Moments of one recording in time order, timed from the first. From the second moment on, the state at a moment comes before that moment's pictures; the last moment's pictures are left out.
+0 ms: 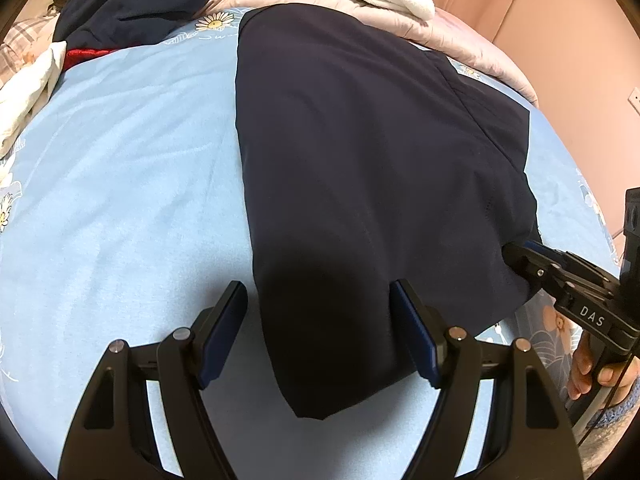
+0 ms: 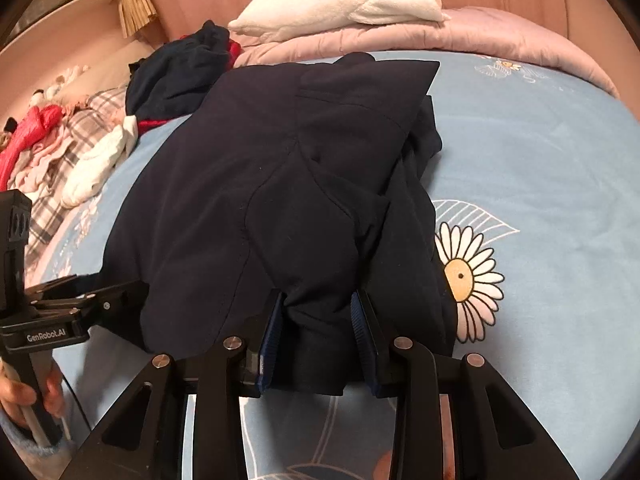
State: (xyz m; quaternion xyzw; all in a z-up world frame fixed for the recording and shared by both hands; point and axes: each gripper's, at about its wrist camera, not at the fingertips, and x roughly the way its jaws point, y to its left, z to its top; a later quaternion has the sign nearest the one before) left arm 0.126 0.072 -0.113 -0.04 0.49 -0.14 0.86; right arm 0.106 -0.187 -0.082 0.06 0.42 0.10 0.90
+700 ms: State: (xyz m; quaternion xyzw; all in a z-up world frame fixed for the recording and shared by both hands) left arm 0.111 0.063 -0.113 -0.02 0.49 -0.12 0.86; right arm 0.071 -0.174 -0.053 0.06 0.37 0.12 0.92
